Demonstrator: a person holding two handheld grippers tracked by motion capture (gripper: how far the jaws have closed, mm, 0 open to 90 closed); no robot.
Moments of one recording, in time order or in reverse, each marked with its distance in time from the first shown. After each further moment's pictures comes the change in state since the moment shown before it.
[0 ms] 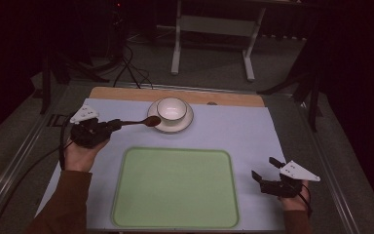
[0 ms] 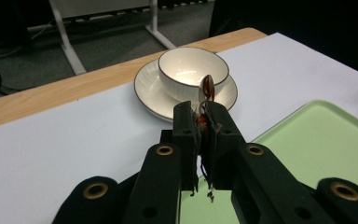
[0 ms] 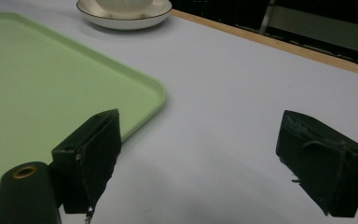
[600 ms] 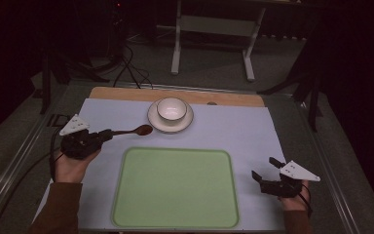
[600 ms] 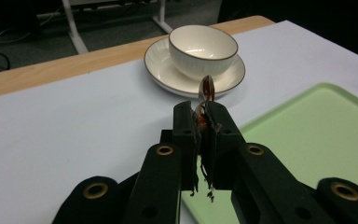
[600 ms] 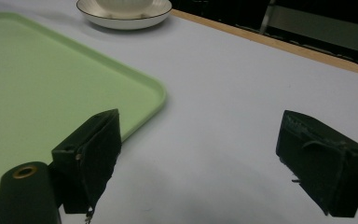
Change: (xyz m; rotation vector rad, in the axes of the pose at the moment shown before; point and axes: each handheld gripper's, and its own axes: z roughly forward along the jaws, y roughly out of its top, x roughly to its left) left arm 0.004 -0.031 -0.020 0.021 0.026 -0.030; right arm 0.000 0.000 0.000 0.002 0.001 0.001
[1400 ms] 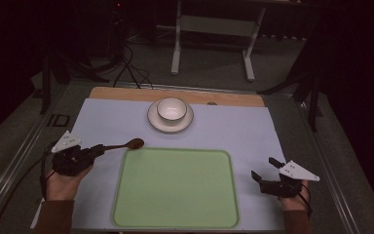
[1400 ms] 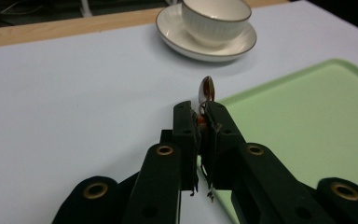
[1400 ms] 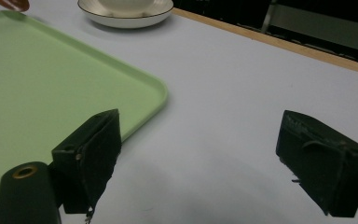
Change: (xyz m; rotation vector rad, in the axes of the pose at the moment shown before) left arm -0.006 -0.038 -0.019 0.059 0.056 -0.052; right arm 0.000 0.000 0.001 0.004 0.006 -0.003
